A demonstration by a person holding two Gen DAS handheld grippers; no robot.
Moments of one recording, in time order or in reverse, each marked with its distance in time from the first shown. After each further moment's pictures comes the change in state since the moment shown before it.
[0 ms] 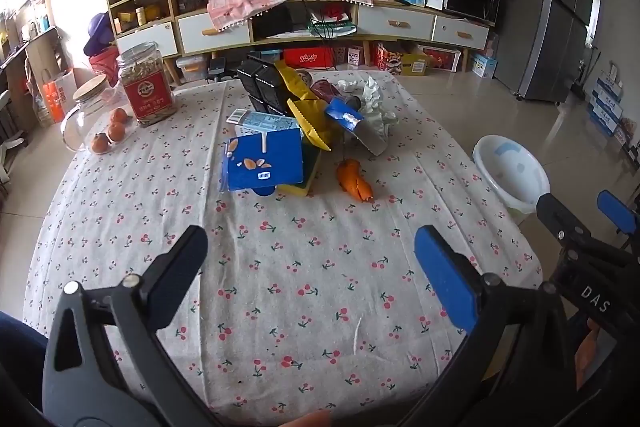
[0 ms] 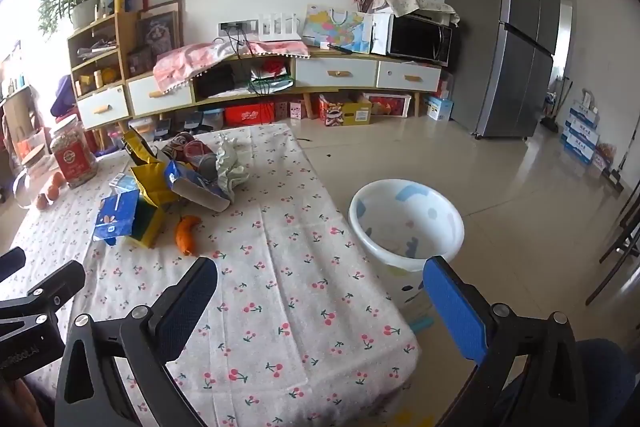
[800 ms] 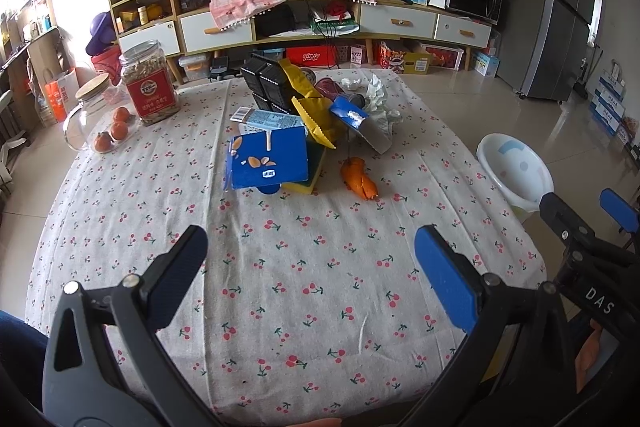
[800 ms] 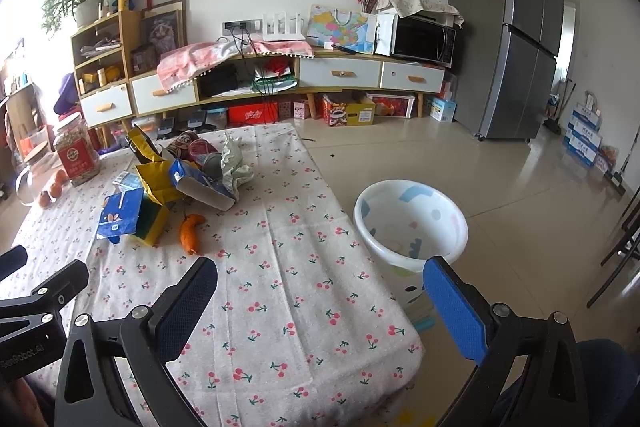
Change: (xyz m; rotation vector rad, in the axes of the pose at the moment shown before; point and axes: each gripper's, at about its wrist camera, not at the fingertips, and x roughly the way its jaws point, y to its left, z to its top) left arm 0.002 0.003 -0.001 -0.002 0.012 0.004; right arm 0.005 0.009 -0.002 -0.009 0.004 0.007
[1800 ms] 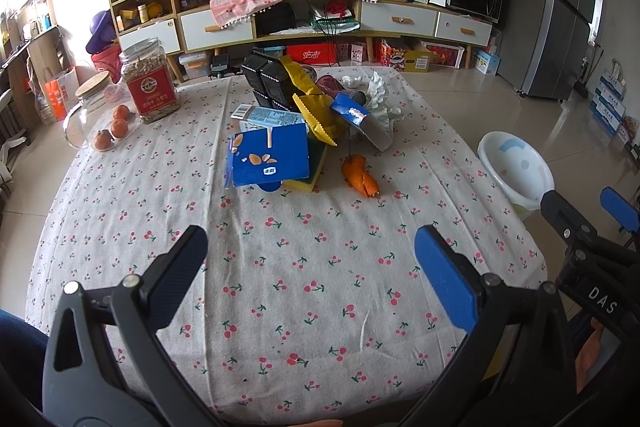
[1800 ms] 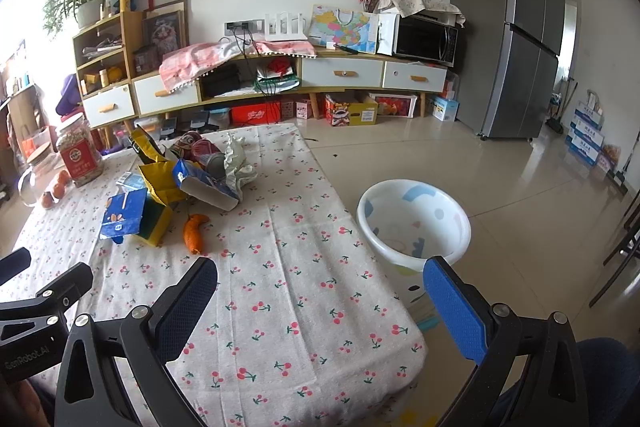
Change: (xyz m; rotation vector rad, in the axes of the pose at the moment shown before) left arm 0.001 0.001 -0.001 0.000 0.005 0.002; right arm -0.002 0.000 0.001 0.003 0.002 0.007
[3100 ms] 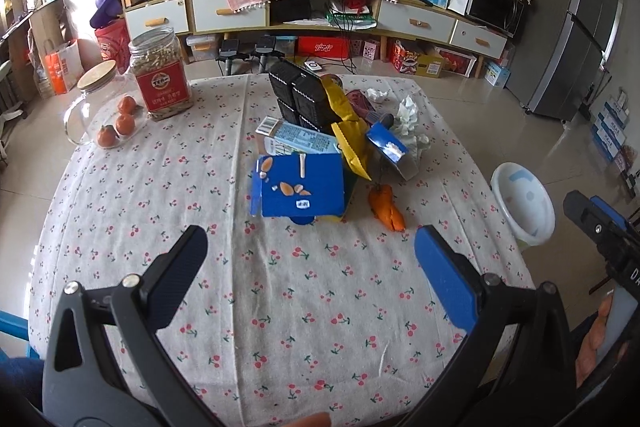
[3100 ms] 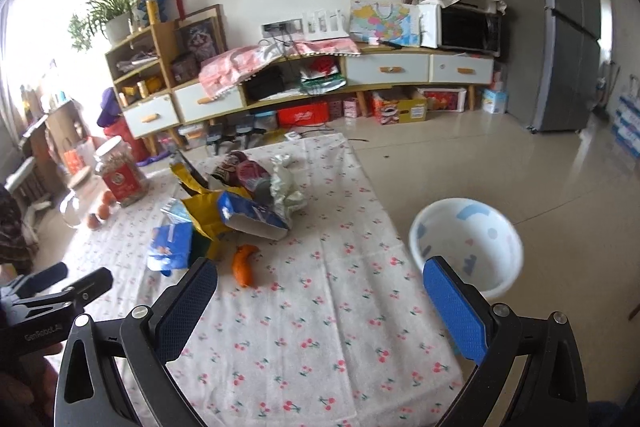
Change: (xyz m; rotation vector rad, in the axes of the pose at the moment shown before) left arm 0.020 0.051 0.056 -0.085 0.073 -0.029; right arm 0.021 -0.001 0.058 0.038 0.052 0.263
